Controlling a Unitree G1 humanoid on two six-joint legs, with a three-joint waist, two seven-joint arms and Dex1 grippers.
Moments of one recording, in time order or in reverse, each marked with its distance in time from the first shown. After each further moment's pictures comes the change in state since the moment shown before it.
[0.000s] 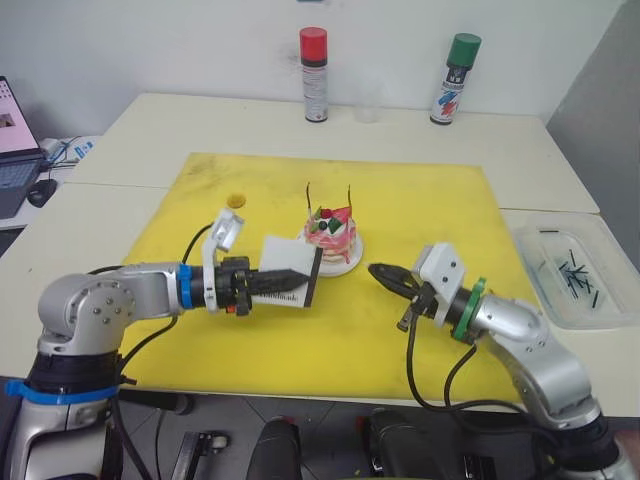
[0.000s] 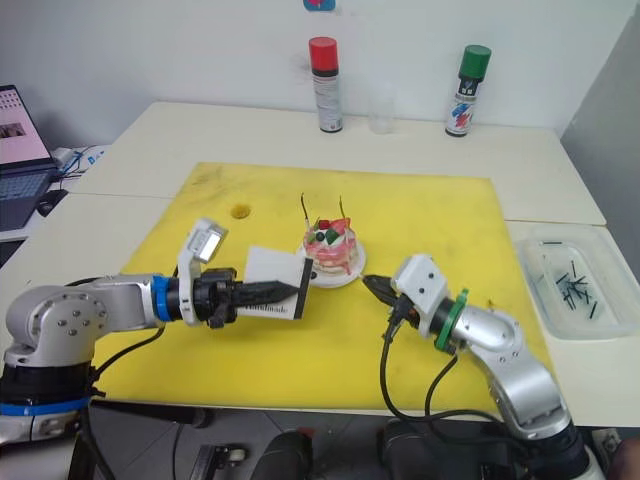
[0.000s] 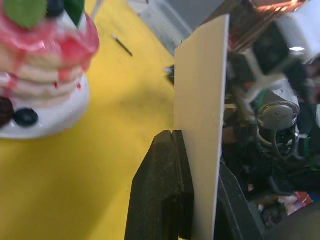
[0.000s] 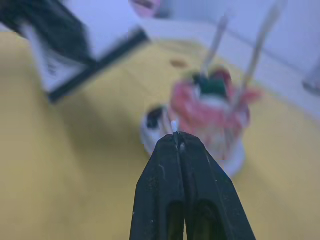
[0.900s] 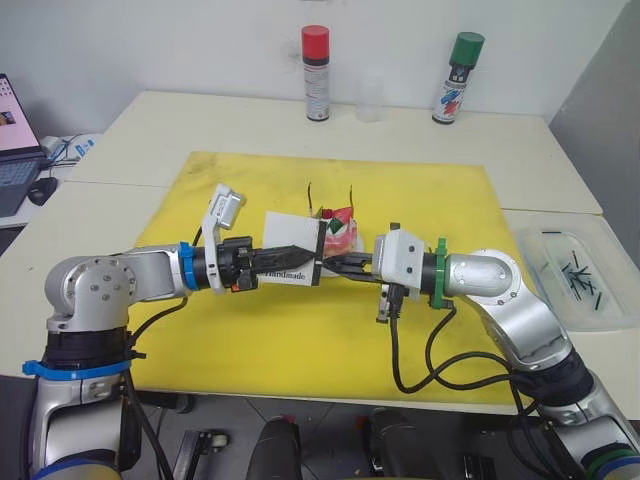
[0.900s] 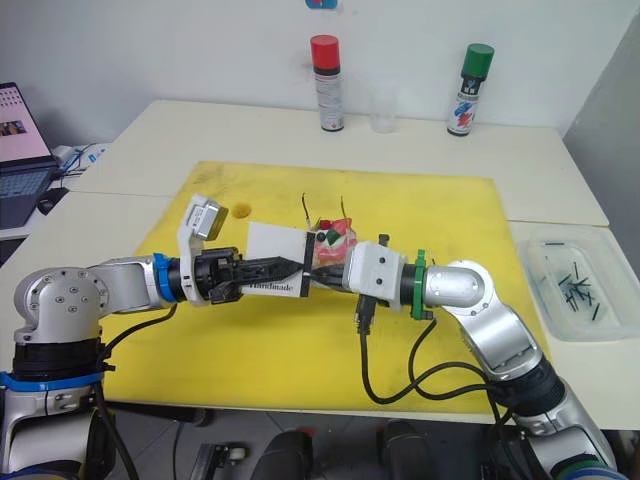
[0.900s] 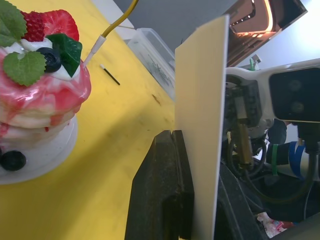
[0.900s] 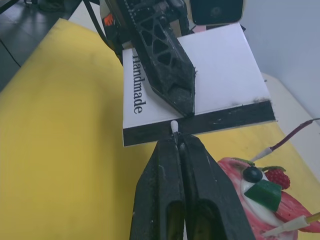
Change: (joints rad) left arm -0.054 -0.062 0.034 0.040 -0.061 0.055 0.065; right arm -0.224 0.016 0.154 0.189 -0.091 -0.159 0.165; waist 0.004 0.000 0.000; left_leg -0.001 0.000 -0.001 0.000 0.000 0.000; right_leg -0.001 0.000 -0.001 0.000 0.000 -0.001
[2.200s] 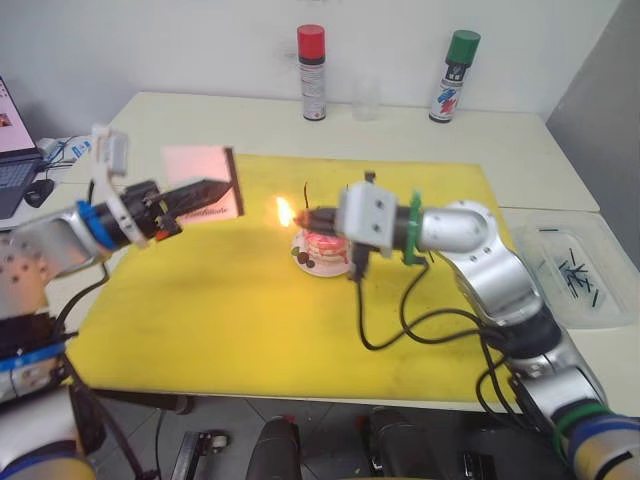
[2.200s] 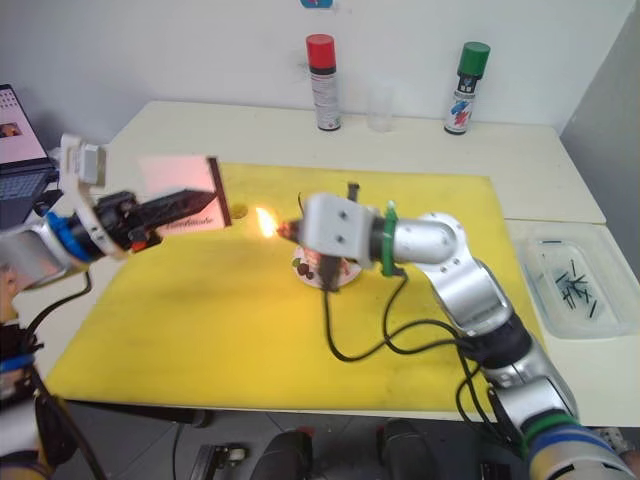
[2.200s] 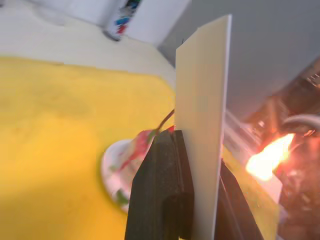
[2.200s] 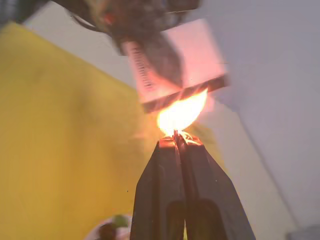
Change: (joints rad) left arm 0.093 0.171 0.260 0.119 0.096 -0.130 0.024; right arm -0.385 0.176 0.050 0.216 -0.198 0.007 -0.078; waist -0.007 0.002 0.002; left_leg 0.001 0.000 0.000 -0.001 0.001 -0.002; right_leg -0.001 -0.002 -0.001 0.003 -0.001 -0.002
